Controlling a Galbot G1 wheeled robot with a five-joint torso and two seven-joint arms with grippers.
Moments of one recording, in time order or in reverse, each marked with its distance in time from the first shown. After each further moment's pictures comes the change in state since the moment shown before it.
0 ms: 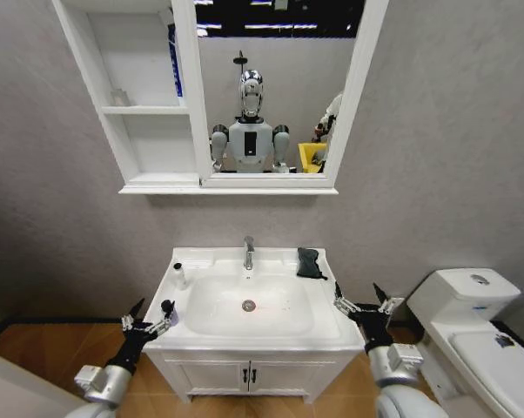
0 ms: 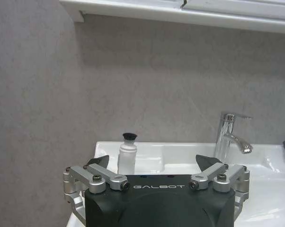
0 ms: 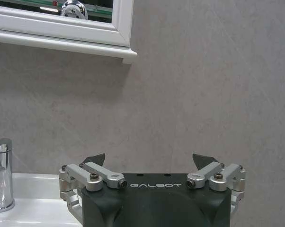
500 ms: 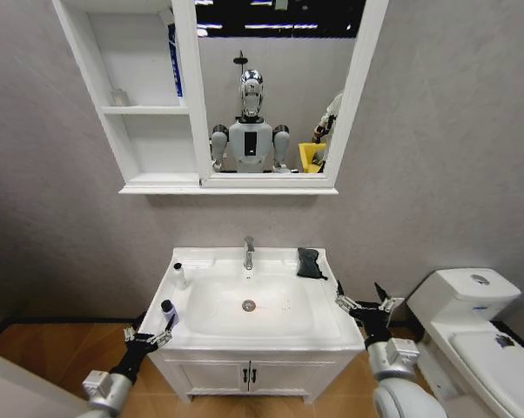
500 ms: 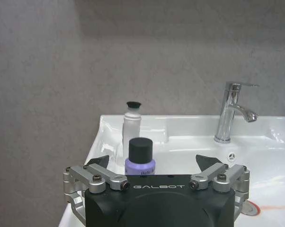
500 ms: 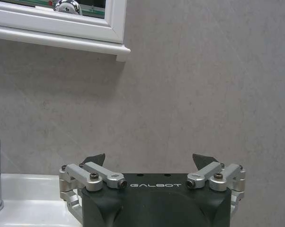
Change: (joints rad) left arm 0.011 -0.006 0.016 0.064 0.053 0.009 0.000; right arm 0.027 -0.004 0.021 -0.039 0.009 0.018 0.000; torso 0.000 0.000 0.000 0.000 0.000
